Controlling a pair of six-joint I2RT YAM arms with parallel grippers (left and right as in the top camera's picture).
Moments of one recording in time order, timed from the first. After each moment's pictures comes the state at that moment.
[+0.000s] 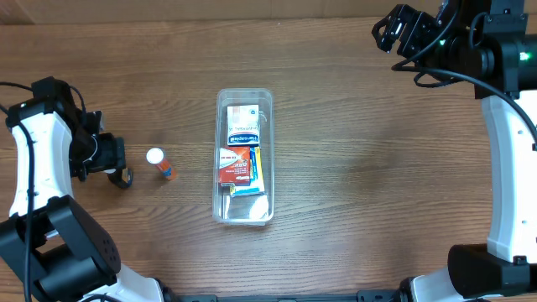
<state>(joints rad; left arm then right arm) 0.41 1.78 1.43 -1.19 -0.03 0.19 0.04 1.69 2.07 -1.20 -0.29 0.47</state>
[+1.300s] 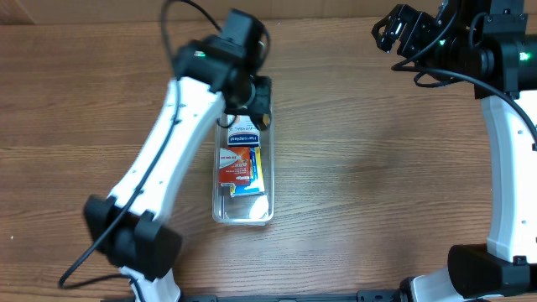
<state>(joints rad) -0.43 1.89 1.94 -1.25 0.08 -0.34 0.04 1.69 2.07 -1.20 -0.29 0.47</state>
